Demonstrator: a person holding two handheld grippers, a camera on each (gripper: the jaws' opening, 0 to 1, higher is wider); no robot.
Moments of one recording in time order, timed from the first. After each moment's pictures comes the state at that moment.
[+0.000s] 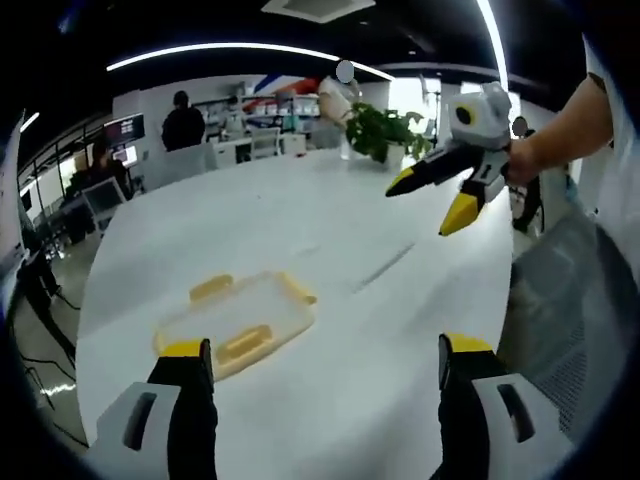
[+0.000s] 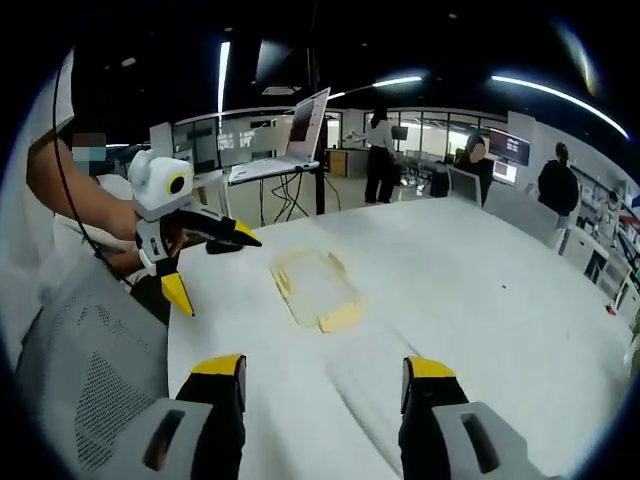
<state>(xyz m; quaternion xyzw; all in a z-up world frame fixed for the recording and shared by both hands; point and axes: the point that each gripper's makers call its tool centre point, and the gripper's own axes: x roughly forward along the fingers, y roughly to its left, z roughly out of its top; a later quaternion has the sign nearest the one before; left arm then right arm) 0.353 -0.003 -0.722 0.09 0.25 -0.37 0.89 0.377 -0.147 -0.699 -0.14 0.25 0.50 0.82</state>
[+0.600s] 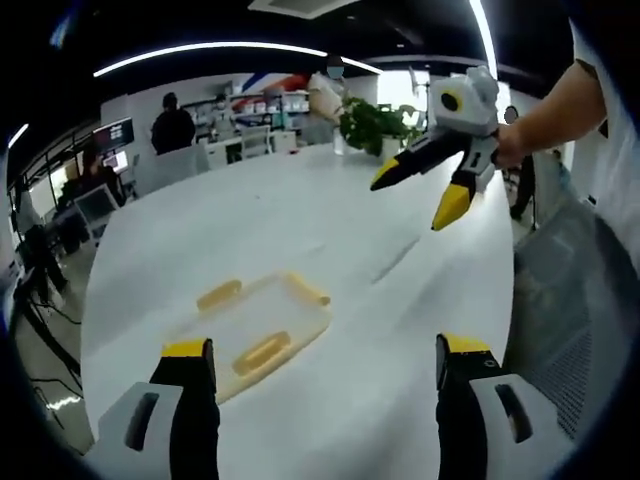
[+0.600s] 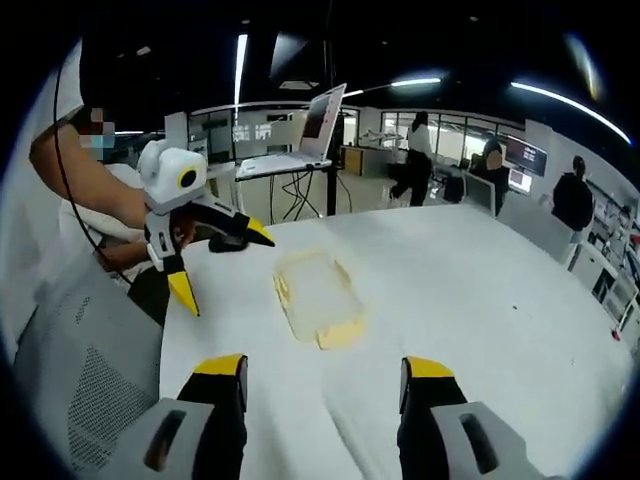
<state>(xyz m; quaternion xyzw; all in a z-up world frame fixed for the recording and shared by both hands) 0.370 0.006 -0.722 0.11 0.25 -0.39 0.88 0.393 -0.126 -0.697 -0.17 0.24 0.52 0.80</state>
